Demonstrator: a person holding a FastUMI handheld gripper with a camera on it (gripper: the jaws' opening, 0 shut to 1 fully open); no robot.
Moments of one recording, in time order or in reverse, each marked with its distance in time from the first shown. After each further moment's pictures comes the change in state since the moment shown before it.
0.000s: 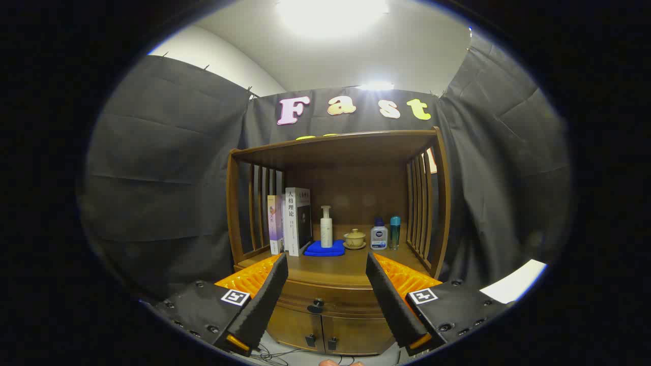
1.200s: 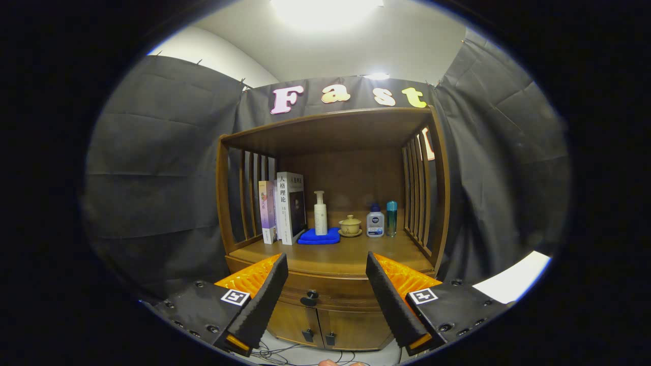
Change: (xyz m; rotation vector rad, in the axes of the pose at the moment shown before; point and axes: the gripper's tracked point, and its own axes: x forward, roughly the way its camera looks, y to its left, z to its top) arm 0.016 -0.017 -0.036 0.027 0.064 -0.019
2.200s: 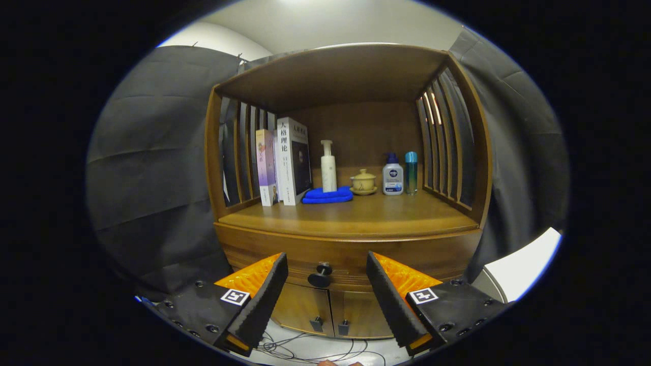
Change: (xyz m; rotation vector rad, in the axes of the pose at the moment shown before) arm 0.072 0.032 -0.111 0.002 0.167 0.012
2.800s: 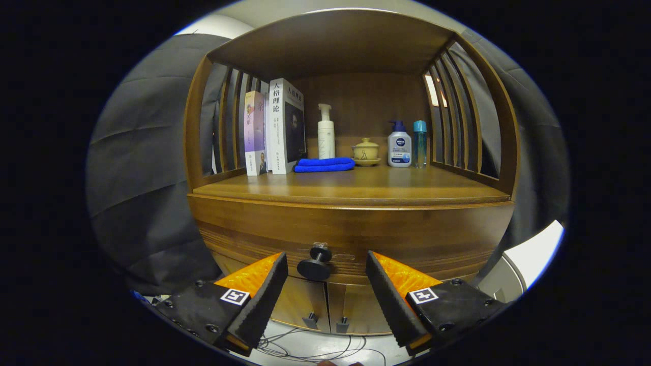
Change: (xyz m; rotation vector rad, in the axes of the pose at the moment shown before) arm 0.060 -0.003 -0.066 -0.020 0.092 -0.032
